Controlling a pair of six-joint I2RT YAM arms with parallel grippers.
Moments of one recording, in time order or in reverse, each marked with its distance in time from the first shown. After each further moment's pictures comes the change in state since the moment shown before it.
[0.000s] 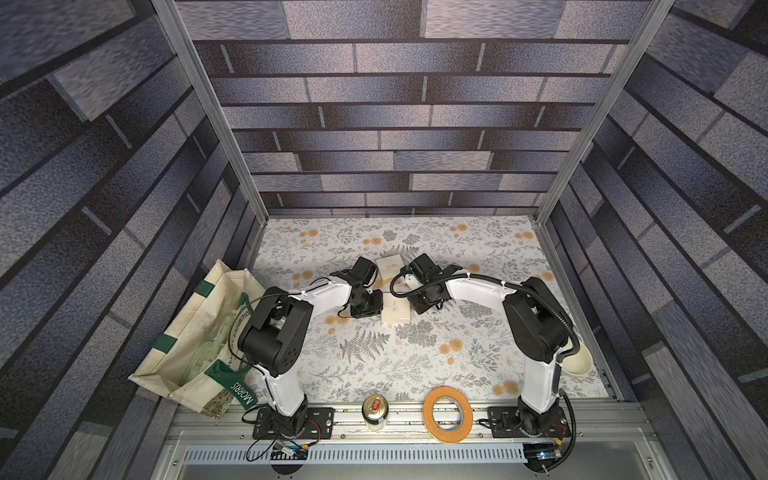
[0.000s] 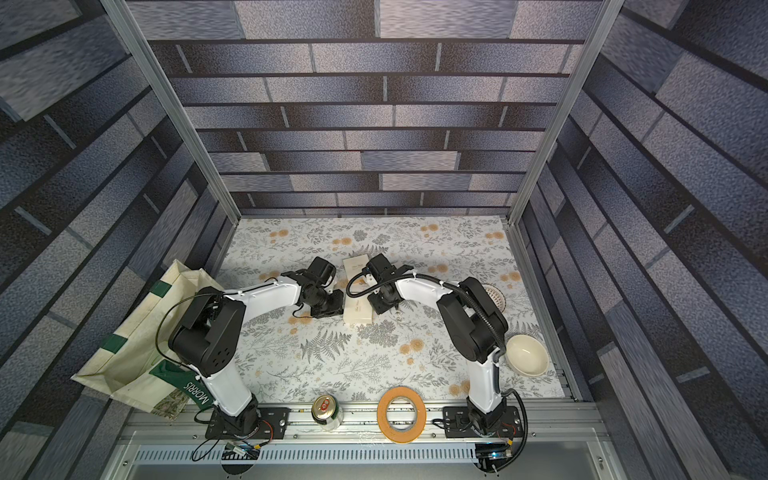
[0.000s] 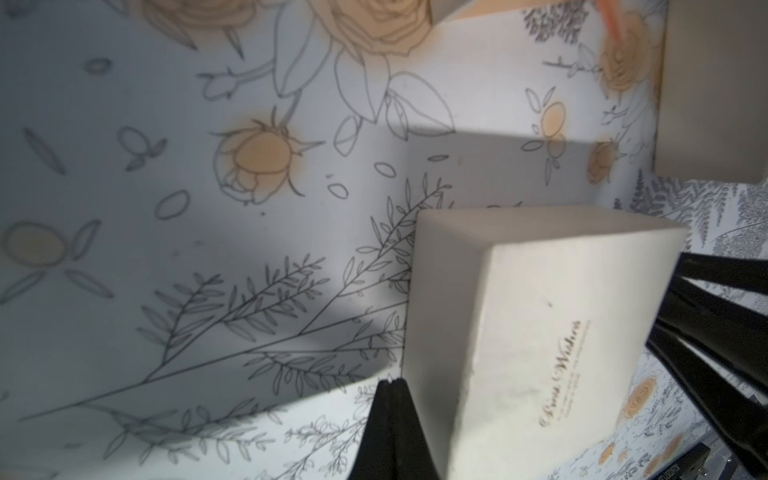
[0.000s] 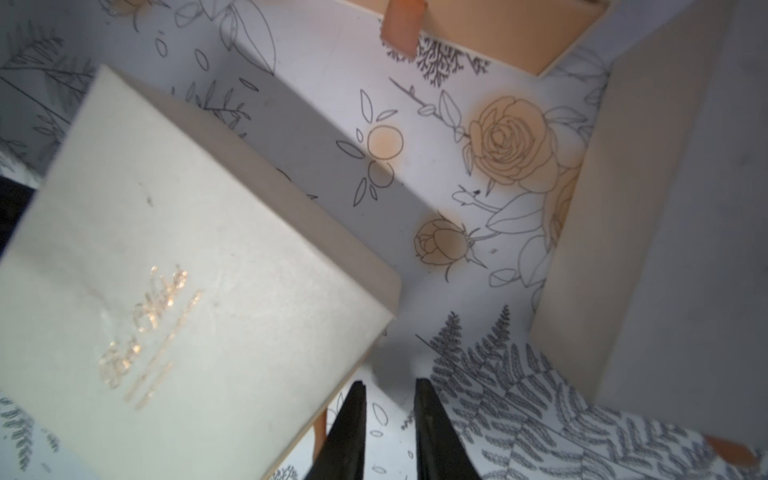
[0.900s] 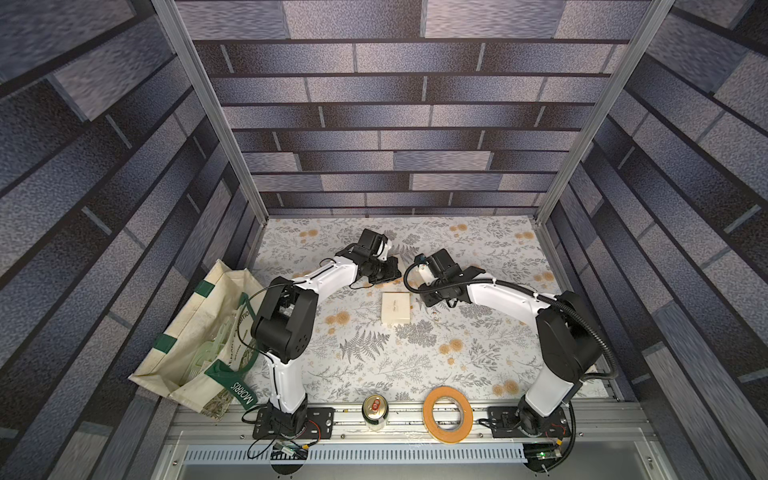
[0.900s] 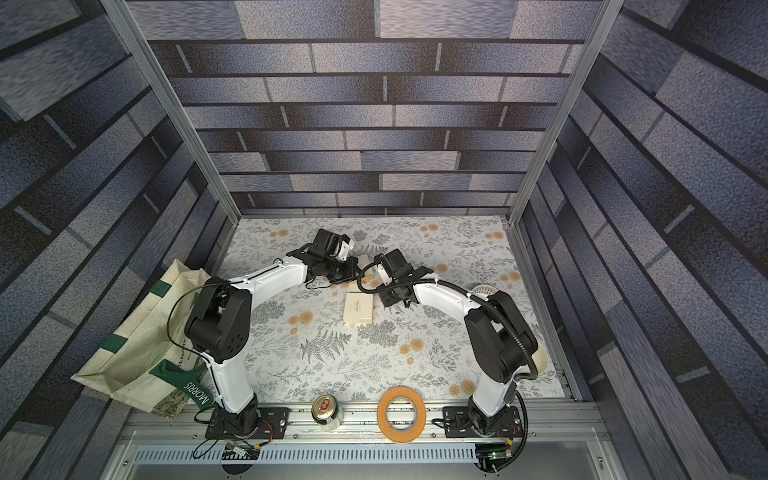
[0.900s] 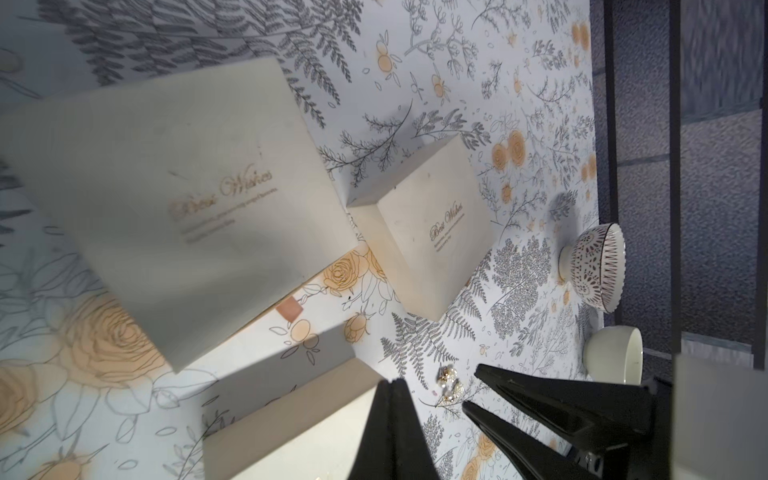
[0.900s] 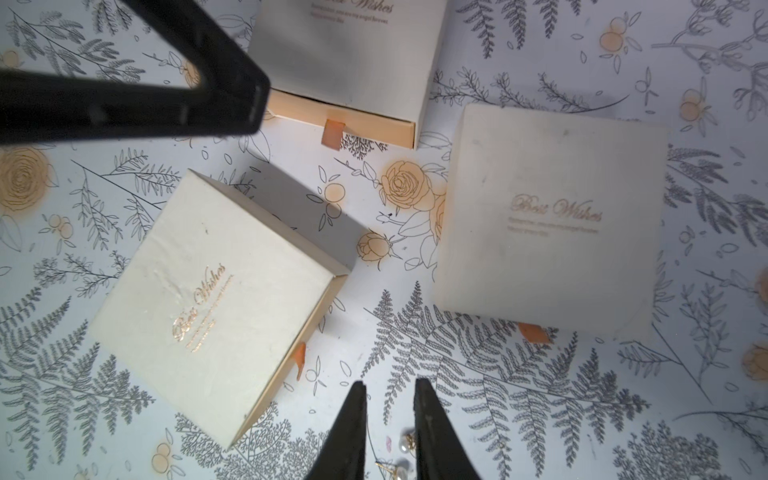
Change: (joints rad) left arm -0.008 0.150 0.313 0.143 0.168 0.039; right arm -0.061 -0.213 -0.137 0.104 0.030 0.056
